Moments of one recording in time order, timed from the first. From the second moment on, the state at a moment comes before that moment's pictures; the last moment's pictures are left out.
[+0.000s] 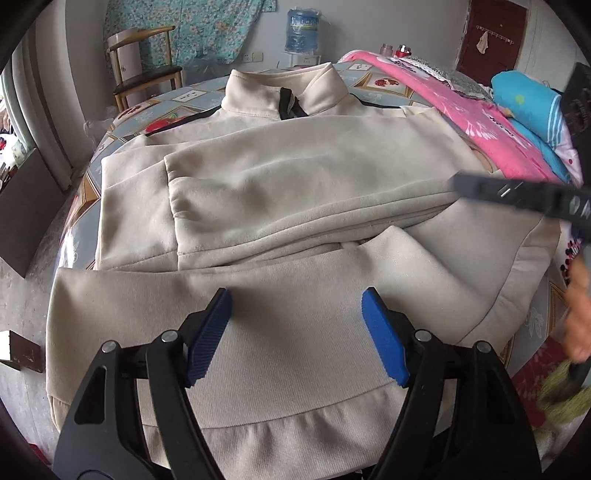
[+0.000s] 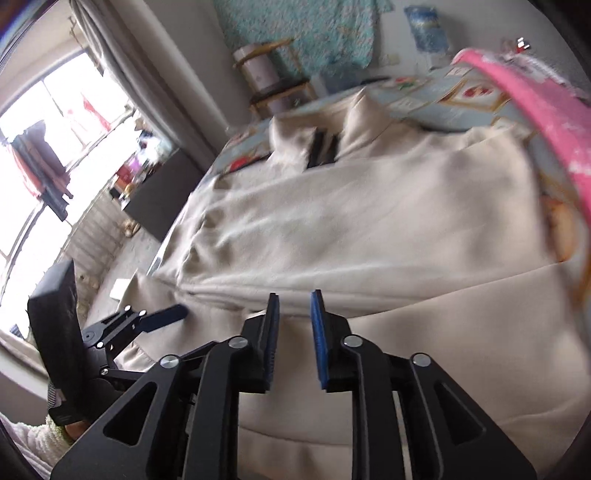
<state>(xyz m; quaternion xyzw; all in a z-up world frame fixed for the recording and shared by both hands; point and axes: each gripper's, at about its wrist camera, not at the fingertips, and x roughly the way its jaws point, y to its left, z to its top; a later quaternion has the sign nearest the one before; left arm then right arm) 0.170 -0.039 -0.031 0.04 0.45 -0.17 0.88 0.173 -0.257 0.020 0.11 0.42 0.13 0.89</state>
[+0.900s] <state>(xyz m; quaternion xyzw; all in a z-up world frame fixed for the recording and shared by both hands) 0.174 -0.041 -0.030 0.05 0.46 -0.17 0.87 0.167 -0.325 0.006 -0.05 0.39 -0.09 0.91</state>
